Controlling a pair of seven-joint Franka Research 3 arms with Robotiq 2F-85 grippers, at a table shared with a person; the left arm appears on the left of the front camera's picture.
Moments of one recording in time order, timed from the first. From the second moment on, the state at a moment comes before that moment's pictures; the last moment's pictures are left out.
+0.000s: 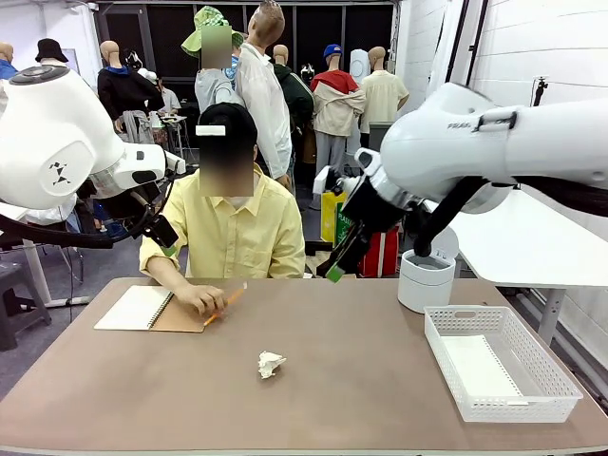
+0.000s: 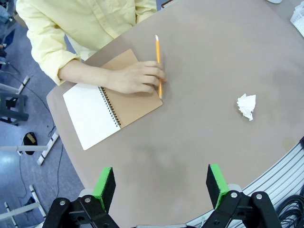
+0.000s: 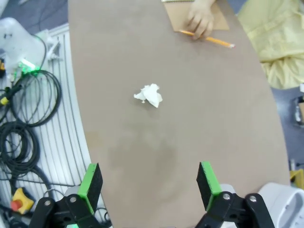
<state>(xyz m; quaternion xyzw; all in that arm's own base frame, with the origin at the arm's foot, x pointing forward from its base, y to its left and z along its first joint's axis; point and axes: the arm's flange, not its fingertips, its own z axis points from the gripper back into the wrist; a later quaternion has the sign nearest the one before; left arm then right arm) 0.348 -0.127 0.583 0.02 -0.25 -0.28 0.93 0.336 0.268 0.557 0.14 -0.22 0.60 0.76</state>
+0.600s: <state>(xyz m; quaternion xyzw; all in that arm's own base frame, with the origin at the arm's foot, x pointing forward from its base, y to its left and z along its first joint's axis) 0.348 -0.127 0.583 0.02 -0.25 -0.28 0.93 0.338 0.354 0.478 0.11 -0.15 0.69 0.69</state>
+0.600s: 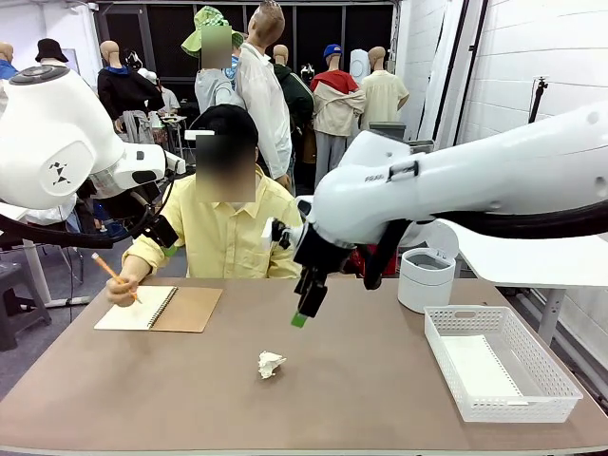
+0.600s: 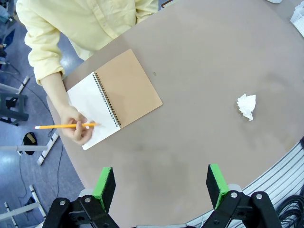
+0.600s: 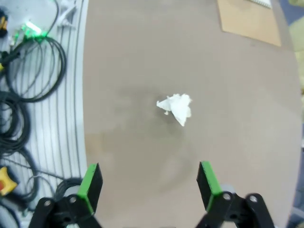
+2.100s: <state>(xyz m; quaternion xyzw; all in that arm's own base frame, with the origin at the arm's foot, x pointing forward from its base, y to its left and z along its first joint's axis) 0.348 -0.127 0.583 0.02 -0.25 -0.28 0.93 0.358 0.395 0.412 0.09 -0.10 0.71 0.69</state>
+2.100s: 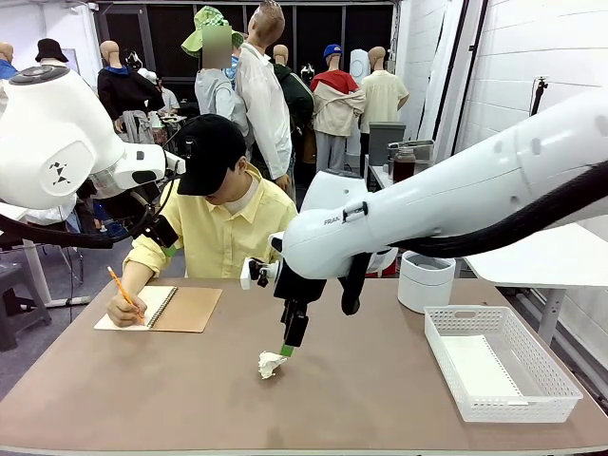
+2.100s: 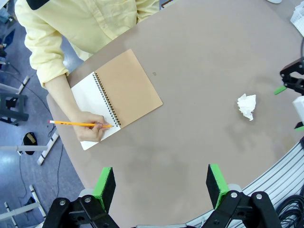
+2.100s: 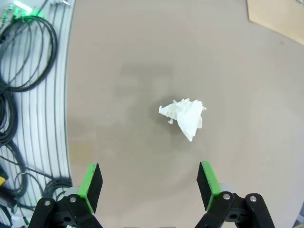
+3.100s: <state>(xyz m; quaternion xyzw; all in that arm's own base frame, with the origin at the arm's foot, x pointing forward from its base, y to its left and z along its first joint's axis) 0.348 -0.127 0.583 0.02 -0.25 -0.28 0.93 0.395 0.435 0.346 0.07 -0.06 0.72 0.69</state>
